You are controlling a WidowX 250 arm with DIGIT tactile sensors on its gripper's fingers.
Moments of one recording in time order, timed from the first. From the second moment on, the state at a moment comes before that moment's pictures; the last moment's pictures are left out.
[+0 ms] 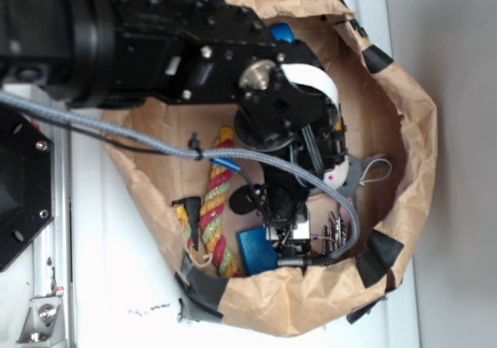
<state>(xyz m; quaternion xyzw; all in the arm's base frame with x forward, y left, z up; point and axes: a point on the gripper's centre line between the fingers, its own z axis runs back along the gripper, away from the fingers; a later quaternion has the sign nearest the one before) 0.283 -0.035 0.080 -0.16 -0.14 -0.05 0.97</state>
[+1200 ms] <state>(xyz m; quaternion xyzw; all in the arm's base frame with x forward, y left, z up) 0.279 -0.074 0.048 -0.24 -0.15 -0.18 0.94</state>
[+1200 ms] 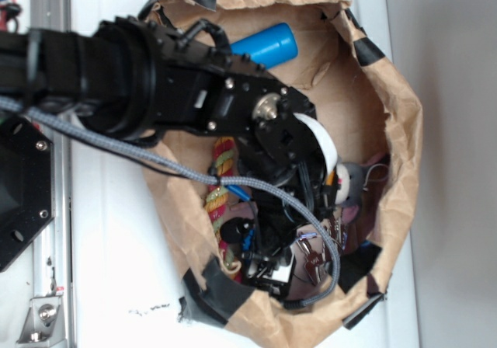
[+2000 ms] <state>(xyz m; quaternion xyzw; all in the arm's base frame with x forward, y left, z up) 0.314 -0.066 0.042 -0.18 -0.27 -0.11 0.94</state>
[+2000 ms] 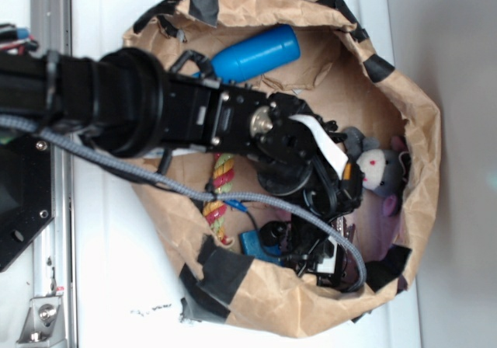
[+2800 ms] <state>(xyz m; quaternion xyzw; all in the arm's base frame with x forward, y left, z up) 0.273 -0.073 0.059 -0.28 -0.15 -0.19 0.93</state>
